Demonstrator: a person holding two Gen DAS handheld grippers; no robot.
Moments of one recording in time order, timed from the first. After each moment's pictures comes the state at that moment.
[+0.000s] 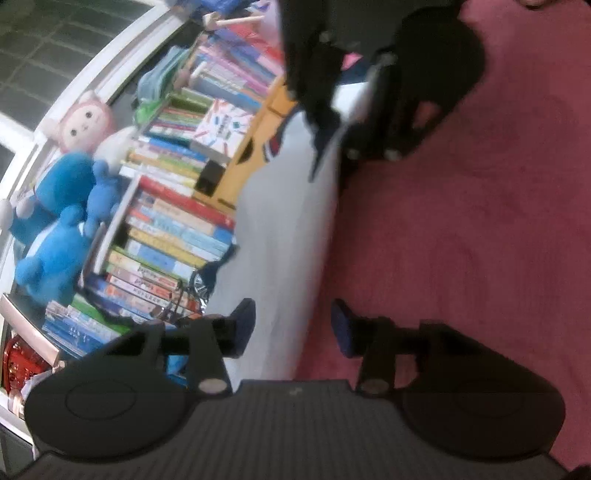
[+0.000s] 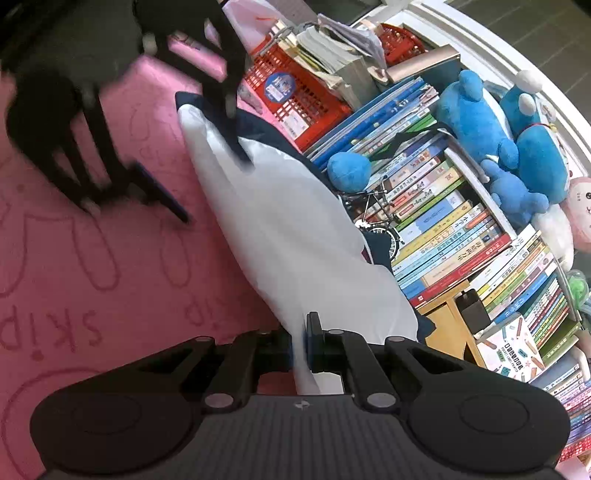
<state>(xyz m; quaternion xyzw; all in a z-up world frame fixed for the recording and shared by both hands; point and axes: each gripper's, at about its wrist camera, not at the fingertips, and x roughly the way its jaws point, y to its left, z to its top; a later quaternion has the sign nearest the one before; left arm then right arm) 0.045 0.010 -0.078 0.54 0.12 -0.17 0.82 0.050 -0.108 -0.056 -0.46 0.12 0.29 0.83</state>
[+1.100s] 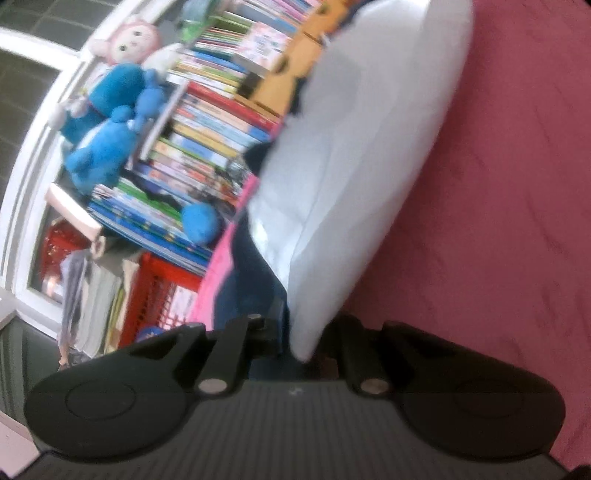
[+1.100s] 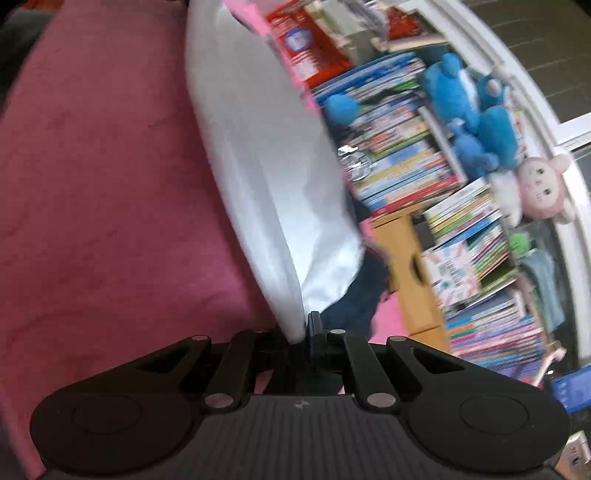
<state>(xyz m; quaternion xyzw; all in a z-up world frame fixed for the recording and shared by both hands) -0.057 0.068 -0.072 0.53 0.20 -0.07 0.82 -0.058 -0.248 -0.066 -0.55 0.16 0.22 0.79</state>
